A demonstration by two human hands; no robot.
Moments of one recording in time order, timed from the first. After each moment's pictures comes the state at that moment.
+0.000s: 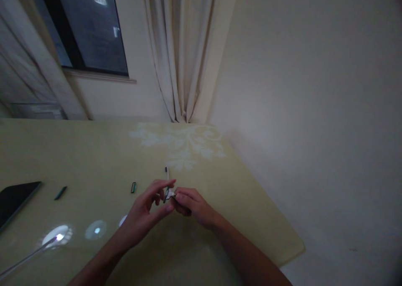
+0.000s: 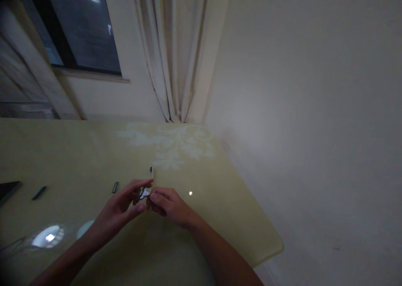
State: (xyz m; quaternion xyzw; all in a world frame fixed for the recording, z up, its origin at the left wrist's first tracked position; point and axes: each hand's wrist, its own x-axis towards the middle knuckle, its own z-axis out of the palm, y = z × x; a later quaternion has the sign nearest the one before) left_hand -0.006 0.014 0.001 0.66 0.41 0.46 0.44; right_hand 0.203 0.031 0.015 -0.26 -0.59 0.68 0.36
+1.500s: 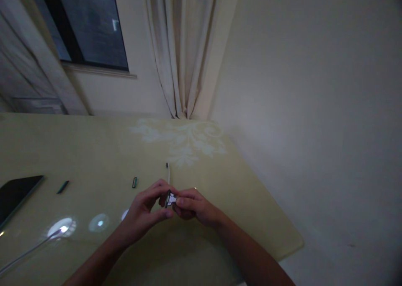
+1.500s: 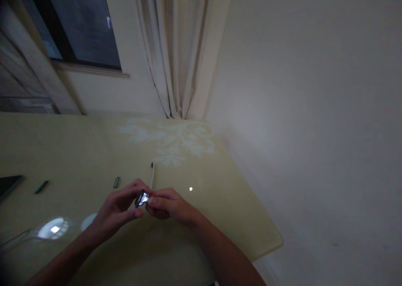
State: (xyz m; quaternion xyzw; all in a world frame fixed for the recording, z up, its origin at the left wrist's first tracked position) left_hand -0.007 0.011 0.000 0.65 0.29 0.49 0.50; right_hand 0.207 0.027 0.010 -0.20 -0.54 0.76 0.30
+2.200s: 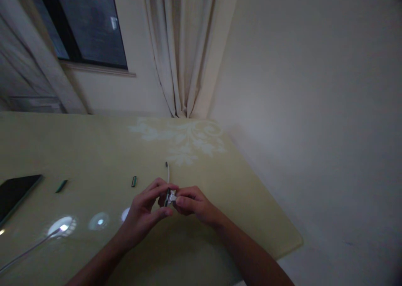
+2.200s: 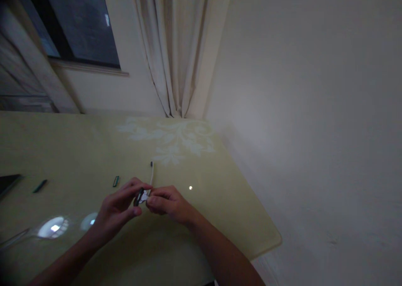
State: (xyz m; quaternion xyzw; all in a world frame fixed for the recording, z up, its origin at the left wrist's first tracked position) left_hand -0.001 0.006 -0.003 0.66 0.29 0.52 0.45; right_hand 0.206 0.024 0.013 -0.20 -0.59 0.70 0.35
